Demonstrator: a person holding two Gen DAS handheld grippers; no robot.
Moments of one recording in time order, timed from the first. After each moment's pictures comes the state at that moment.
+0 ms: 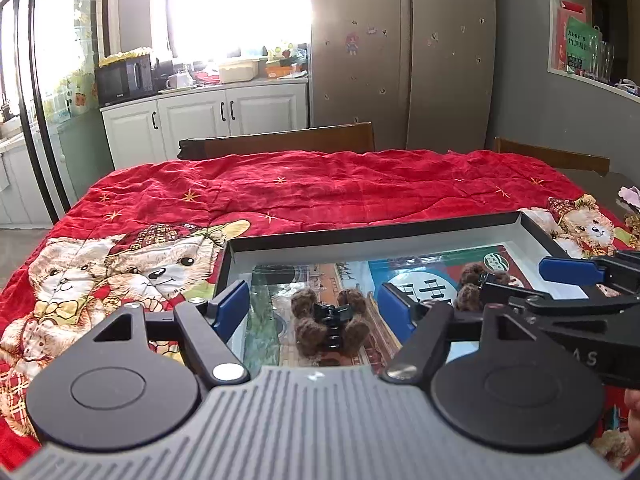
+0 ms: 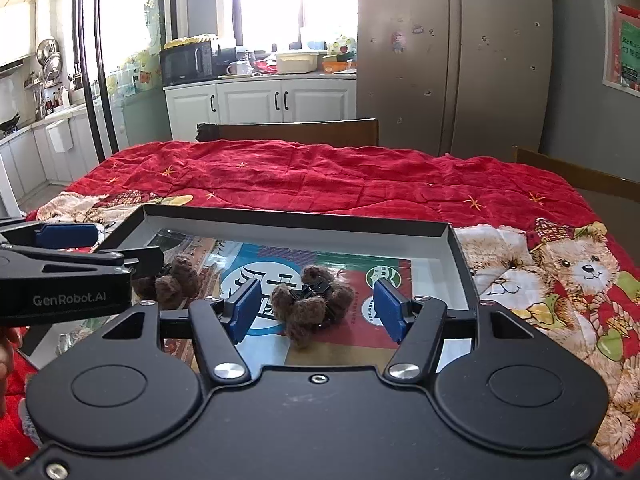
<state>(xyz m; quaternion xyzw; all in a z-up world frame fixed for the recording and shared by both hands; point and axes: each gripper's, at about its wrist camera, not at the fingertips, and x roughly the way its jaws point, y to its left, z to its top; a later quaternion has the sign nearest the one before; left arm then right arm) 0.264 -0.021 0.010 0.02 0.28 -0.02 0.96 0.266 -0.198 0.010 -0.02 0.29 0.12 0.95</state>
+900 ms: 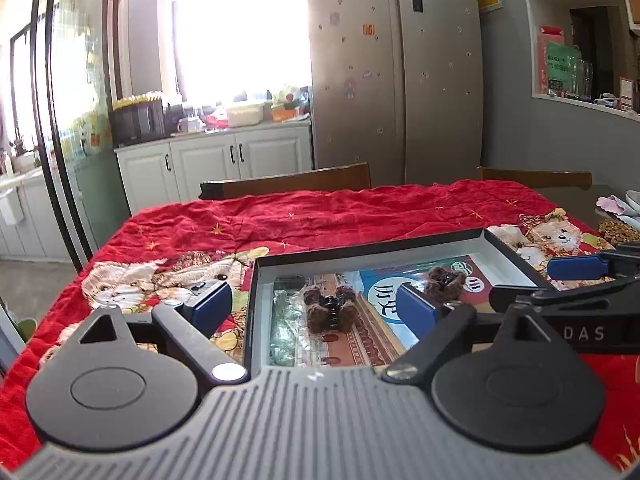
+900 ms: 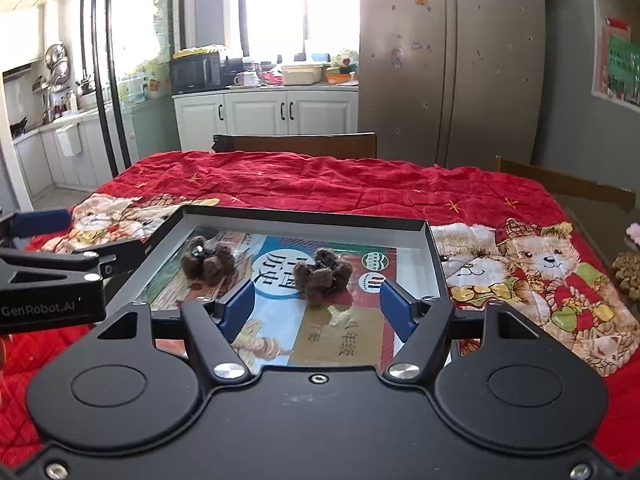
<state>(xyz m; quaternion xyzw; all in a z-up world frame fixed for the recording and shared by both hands) 0.172 -0.023 0.047 0.04 0.21 -0.02 0.98 0.187 -0.209 0.050 -0.03 0.27 0.13 0.95</state>
